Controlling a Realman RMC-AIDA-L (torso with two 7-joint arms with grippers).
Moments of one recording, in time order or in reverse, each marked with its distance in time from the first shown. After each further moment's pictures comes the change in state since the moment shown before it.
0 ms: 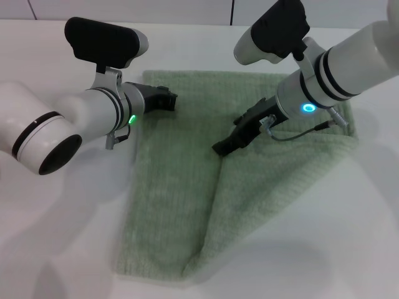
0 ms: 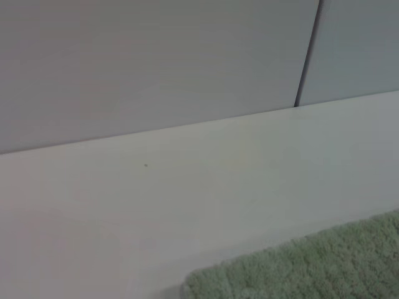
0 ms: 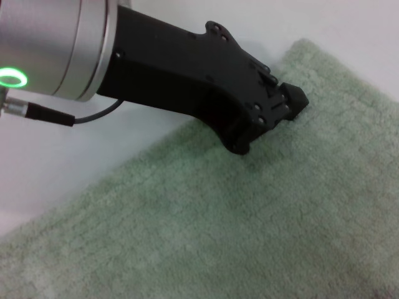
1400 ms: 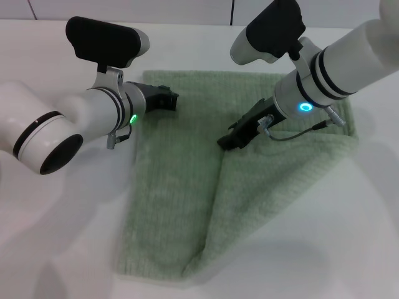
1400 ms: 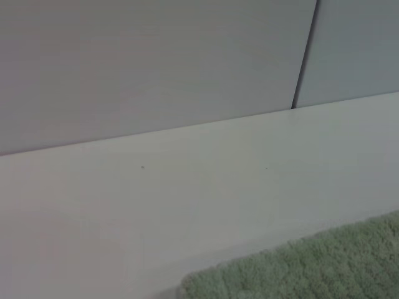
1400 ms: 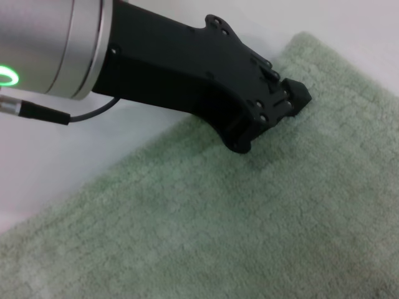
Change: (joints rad) left arm -0.001 -0.002 0.000 -0.002 0.000 0.000 0.000; right arm 0.032 0.000 -0.001 0.045 0.000 0.007 0.010
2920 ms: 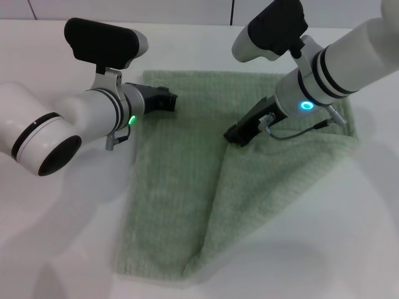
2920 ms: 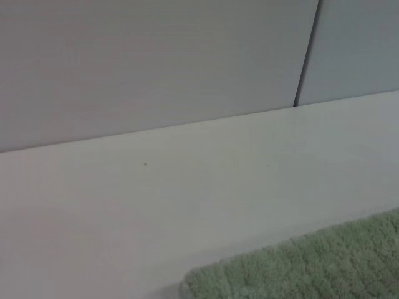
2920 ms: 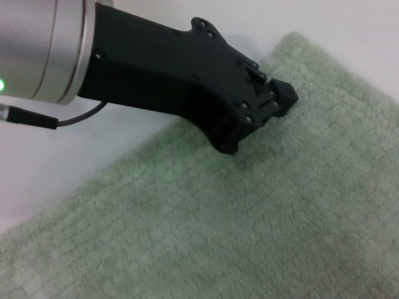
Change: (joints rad) left arm 0.008 0.002 0.000 -0.006 0.001 -0.002 0.000; right arm -0.002 -0.003 -0.001 -0.007 -0.006 0.000 0.023
